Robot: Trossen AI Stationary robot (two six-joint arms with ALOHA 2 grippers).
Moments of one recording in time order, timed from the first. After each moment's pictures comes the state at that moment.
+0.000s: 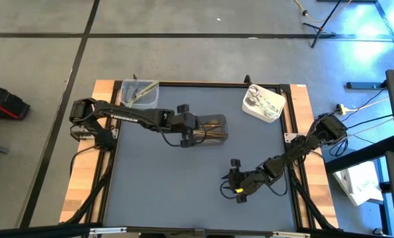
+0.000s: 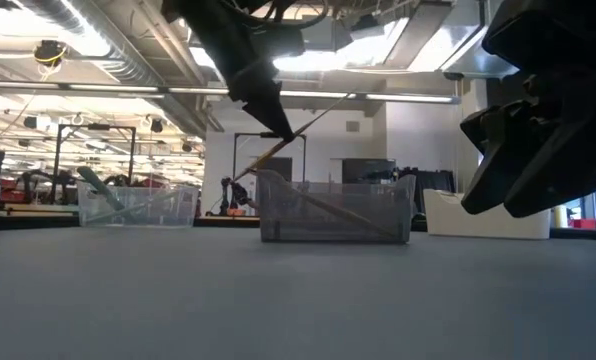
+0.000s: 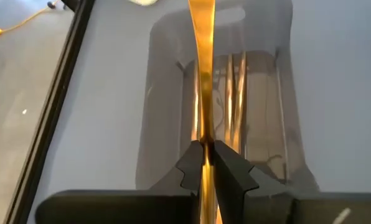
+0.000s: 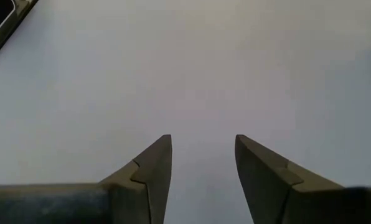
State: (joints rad) left arm 0.05 1.65 1.19 -0.42 -0.34 0.10; right arm 0.62 1.64 0.68 0.19 0.35 0.34
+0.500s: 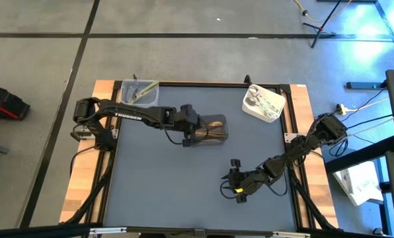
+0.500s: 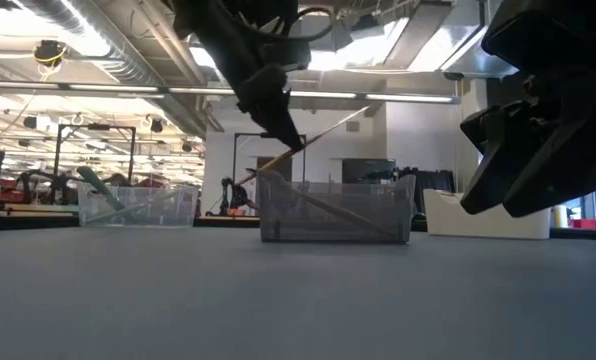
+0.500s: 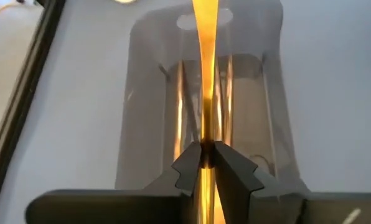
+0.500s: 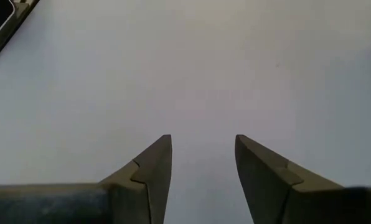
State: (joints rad) left arm 0.09 1.69 1.19 -0.36 -0.22 0.10; right arm 0.62 1.64 0.68 0.19 0.35 0.34
